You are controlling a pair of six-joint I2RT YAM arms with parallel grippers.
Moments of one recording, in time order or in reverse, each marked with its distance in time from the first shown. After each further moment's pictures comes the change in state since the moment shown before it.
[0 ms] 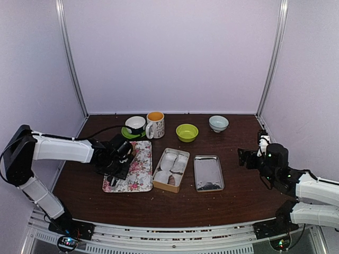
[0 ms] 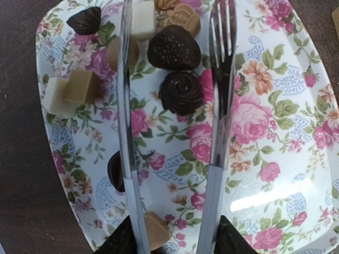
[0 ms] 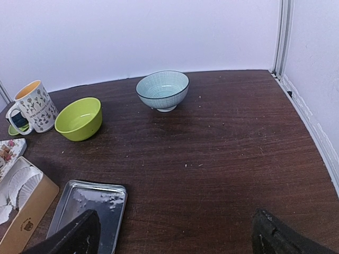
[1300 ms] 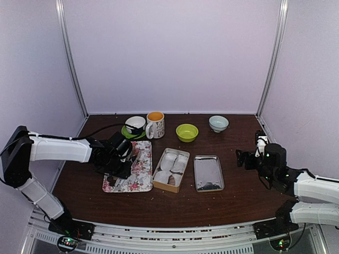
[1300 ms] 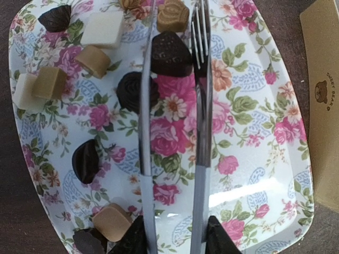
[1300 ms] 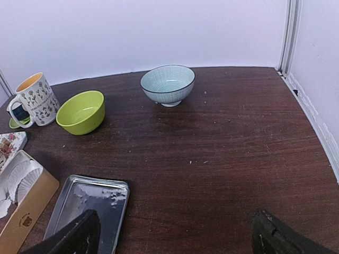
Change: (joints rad) left arm -0.005 -0.033 0.009 0.001 0.122 -0.061; right arm 0.000 0.046 0.000 0.030 -0.024 -0.010
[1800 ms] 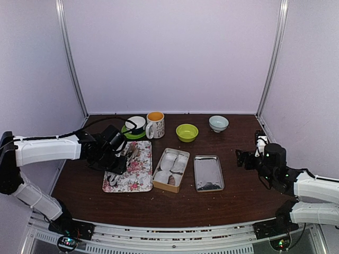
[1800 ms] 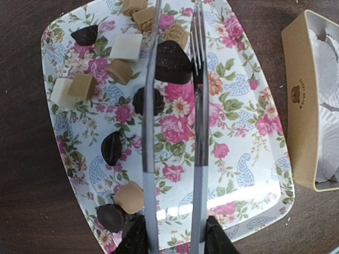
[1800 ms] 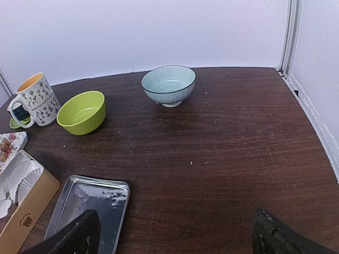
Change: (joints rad) left arm 0.000 -0.121 0.045 -0.136 -0.019 0.010; right arm 0.000 0.005 0.000 0.006 -0.002 -0.002
